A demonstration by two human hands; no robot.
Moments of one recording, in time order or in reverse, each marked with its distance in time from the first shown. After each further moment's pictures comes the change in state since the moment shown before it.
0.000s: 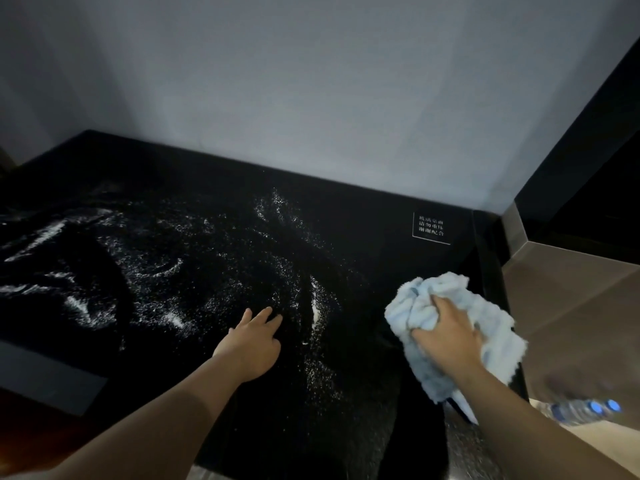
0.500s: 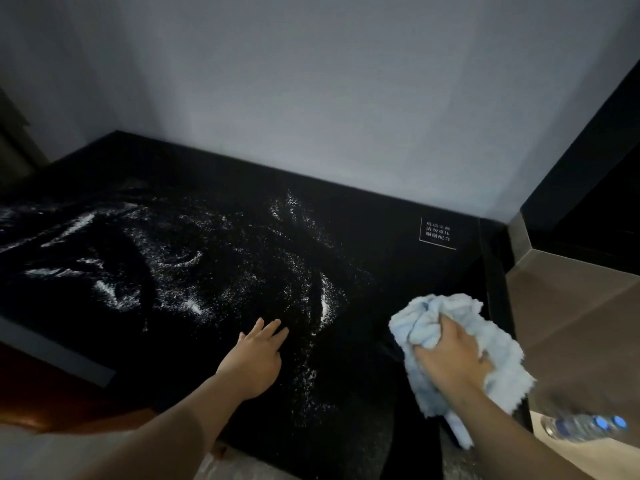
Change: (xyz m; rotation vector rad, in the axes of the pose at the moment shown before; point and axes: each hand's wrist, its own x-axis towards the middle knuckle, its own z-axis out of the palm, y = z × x) left_hand -0.032 -0.010 0.030 0.052 0.023 0.092; right_hand -0.024 -0.005 0.018 -0.039 0.286 0.287
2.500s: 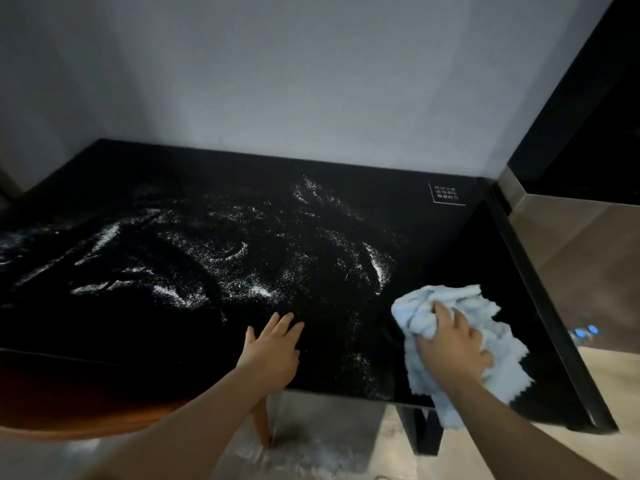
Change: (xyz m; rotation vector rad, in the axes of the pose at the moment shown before) left_hand -0.057 -0.112 0.005 0.090 0.024 0.140; right_hand -0.139 -0.083 0.081 -0.198 0.149 0.241
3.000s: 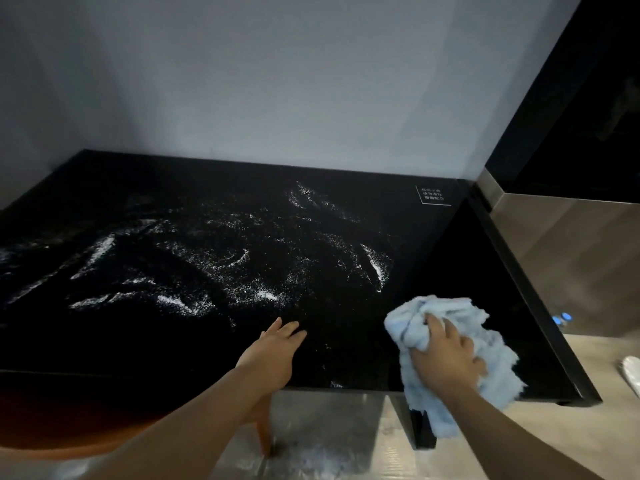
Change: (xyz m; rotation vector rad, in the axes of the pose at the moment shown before) left_hand -0.009 -0.024 -0.008 -0.025 -0.015 0.178; right_hand -0.041 -0.012 -0.006 -0.011 -0.059 0.039
